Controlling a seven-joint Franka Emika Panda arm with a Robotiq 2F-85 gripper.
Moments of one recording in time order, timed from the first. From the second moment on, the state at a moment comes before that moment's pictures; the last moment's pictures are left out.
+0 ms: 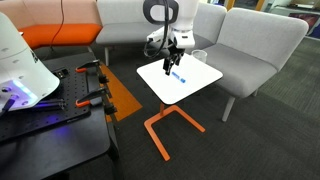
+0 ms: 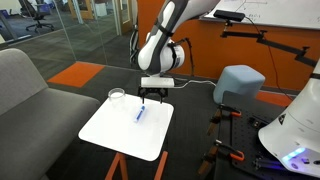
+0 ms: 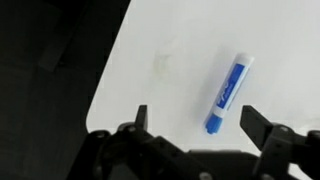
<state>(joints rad) -0.02 0.62 -0.07 -2.17 0.42 2.74 0.57</state>
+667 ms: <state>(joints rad) 0.01 0.83 -0.07 -1.97 0.46 2.76 0.66</state>
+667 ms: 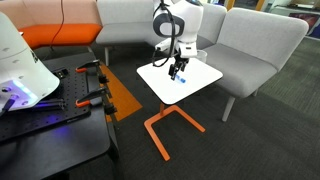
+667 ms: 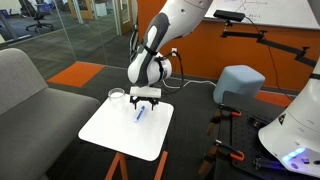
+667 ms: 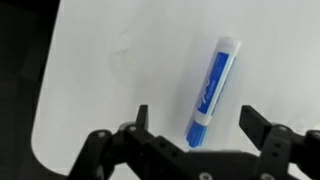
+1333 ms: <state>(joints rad) 0.02 0.91 -0.08 -1.86 0.46 2.75 0.71</state>
